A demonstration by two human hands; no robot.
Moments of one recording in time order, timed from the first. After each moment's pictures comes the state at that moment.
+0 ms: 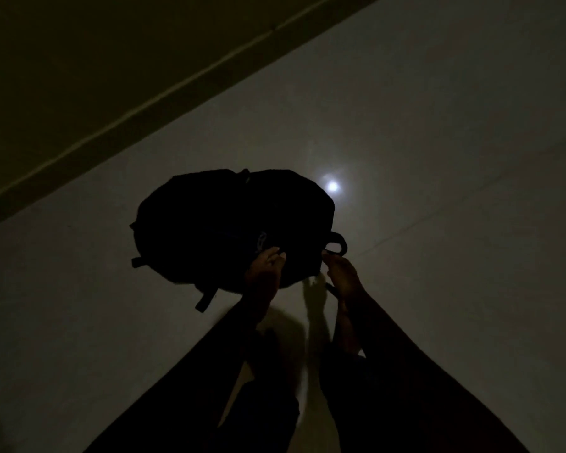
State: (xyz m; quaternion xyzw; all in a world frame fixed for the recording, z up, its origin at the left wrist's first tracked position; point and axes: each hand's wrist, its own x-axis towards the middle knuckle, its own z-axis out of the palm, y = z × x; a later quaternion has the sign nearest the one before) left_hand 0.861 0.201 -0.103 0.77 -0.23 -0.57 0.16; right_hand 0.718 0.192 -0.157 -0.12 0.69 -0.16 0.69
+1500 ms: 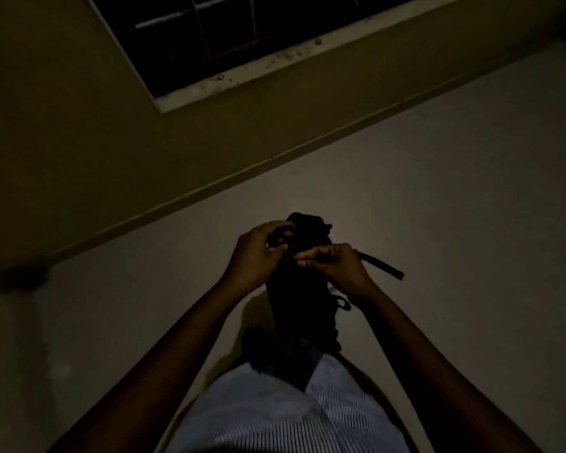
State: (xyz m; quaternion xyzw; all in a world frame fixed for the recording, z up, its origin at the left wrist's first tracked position) left_hand 0.849 0.233 0.370 0.66 -0.55 -0.44 0.25; right_hand 0.682 0.218 0.336 -0.50 0.54 -0.24 0.63
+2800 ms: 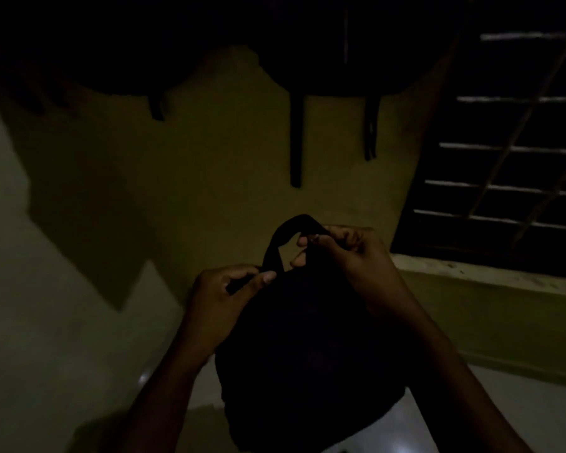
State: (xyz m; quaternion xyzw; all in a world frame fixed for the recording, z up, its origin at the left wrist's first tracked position) left_hand 1.149 0.331 0.540 0.73 -0.32 -0.16 0.59; right_hand 1.052 0.181 0.562 -0.68 0.13 -0.21 0.69
